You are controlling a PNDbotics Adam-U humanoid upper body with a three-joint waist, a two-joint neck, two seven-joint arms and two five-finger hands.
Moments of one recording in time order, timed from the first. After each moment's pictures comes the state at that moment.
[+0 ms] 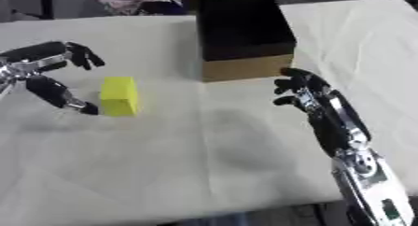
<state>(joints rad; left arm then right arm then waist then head) -0.66 0.62 -0.28 -1.31 -0.55 -0.19 -0.51 -0.21 -0.29 0.19 -1.75 -0.18 -0.07 0.10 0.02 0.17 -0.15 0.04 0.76</state>
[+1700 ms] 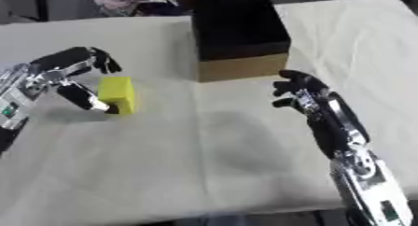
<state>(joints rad) -0.73 0.50 -0.29 -1.11 -0.73 -0.27 -0.35 -0.21 -0.29 0.19 -1.75 -0.18 -0.07 0.11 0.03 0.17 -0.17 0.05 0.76</state>
